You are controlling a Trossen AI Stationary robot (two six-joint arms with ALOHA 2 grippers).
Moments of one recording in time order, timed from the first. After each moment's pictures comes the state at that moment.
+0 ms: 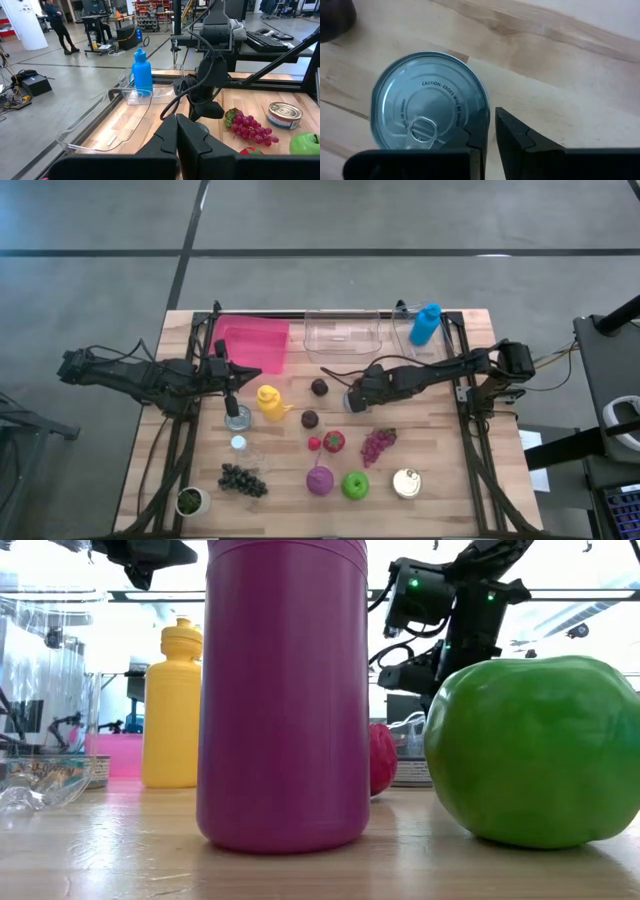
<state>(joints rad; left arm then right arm) -0.20 0.63 0.58 -0.12 -0.48 0.00 0.00 1.68 0.96 -0.62 0.28 1.23</state>
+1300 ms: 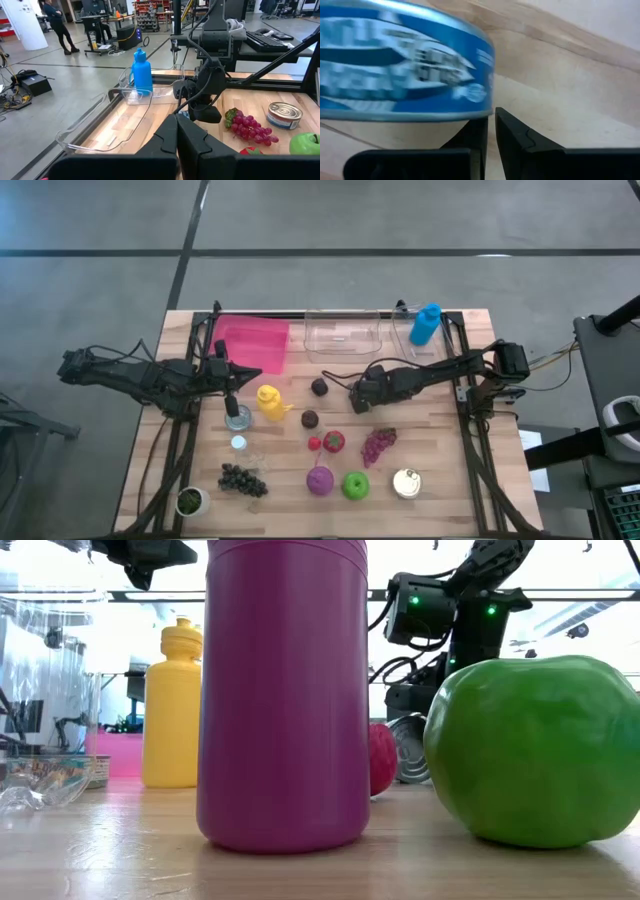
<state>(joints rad) -0.20 0.63 0.58 -0.12 -0.48 0.00 0.00 1.71 0.95 -0.65 0.31 1.20</state>
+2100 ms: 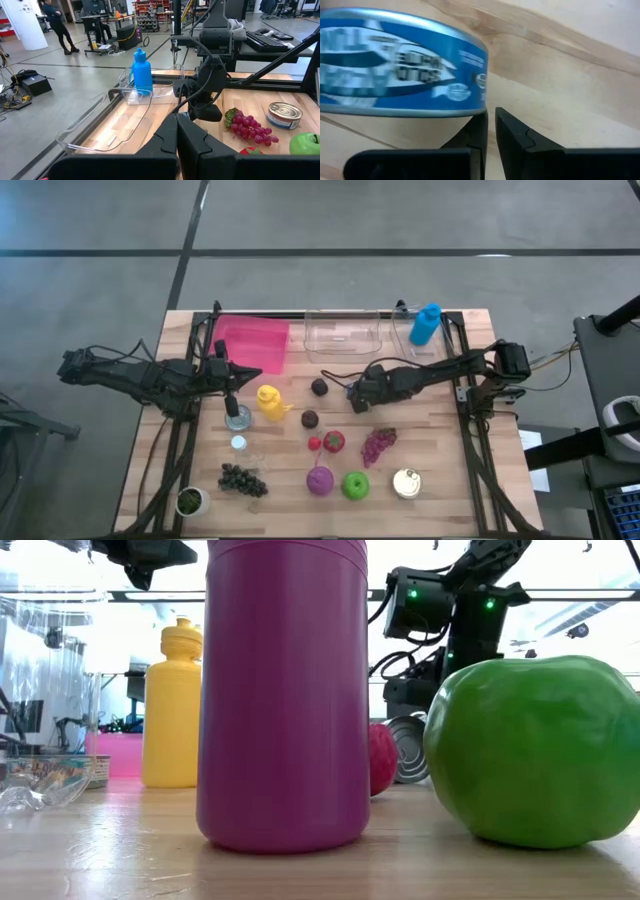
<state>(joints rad) -0.20 0.63 0.58 -0.12 -0.48 0.00 0.00 1.70 0.98 -0.67 0.32 1.20</state>
